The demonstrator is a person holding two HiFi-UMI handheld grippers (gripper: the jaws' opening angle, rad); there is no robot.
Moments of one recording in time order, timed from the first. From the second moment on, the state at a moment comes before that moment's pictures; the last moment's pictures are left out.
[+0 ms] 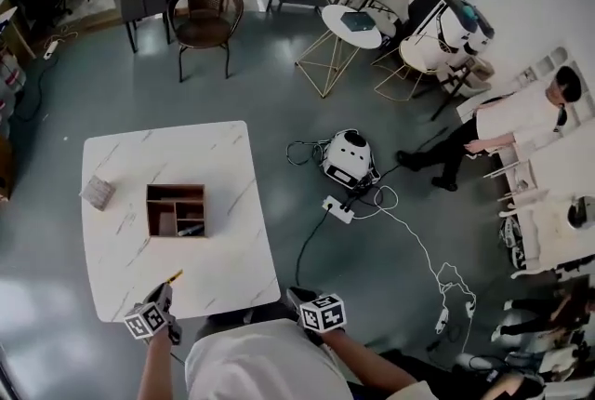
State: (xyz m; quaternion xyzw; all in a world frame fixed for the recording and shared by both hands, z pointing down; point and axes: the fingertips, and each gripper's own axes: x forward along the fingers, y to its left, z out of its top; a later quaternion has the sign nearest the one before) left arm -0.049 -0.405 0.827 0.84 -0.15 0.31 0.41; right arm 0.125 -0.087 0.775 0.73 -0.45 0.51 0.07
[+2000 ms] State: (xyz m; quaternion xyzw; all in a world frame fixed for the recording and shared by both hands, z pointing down) left arm -0.063 -0.190 0.729 0.87 -0.15 0.32 0.35; right arm 0.242 0.164 0.799 0.78 -0.38 0.49 -0.02
